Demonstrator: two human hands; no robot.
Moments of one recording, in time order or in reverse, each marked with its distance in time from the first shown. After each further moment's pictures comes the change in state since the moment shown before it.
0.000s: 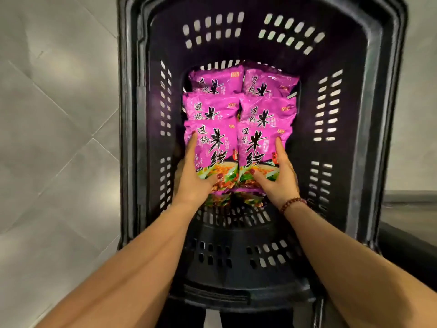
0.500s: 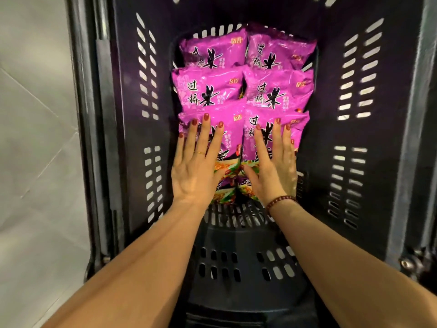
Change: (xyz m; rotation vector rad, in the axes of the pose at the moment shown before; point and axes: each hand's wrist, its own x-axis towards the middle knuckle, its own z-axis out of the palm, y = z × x) left_hand 0.027 -0.041 0.023 1.095 0.089 0.477; right_hand 0.025 0.041 0.056 -0.737 0.232 -0.372
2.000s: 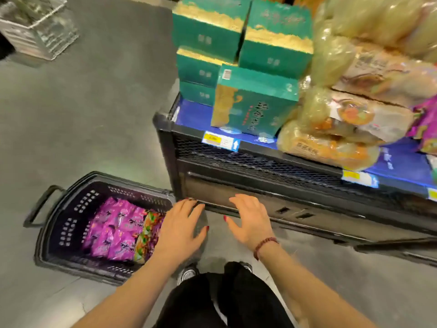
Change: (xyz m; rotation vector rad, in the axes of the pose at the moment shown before) left_hand -0.307 0.152 -0.413 0.080 -0.142 1.504; right_hand -0.485 -0.183 -0.405 0.322 0.534 1.097
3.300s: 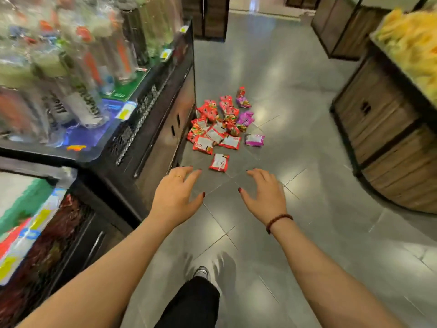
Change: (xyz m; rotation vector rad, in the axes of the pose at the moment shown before) left_hand 0.145 0.922 0.299 -0.071 -0.331 1.578; right_hand -0.565 0.588 -0.261 -0.010 0.845 1.543
